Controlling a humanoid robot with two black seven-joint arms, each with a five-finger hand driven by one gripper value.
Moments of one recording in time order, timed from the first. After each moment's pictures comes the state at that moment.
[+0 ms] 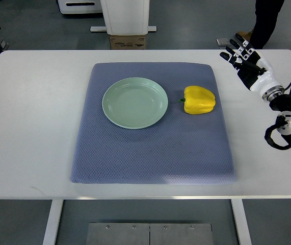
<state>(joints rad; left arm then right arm) 0.00 0.00 -0.21 -0.21 -0.08 0.10 -0.19 0.85 -0.32 0.57 0.69 -0.10 0.24 0.37</state>
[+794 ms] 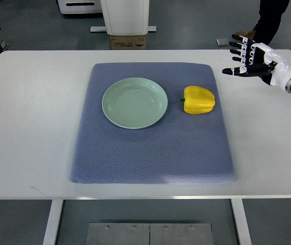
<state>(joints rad) 0.00 0.00 -0.21 -0.21 -0.08 0.10 -0.19 0.98 -0.56 0.31 0.89 -0.41 0.19 0.29</state>
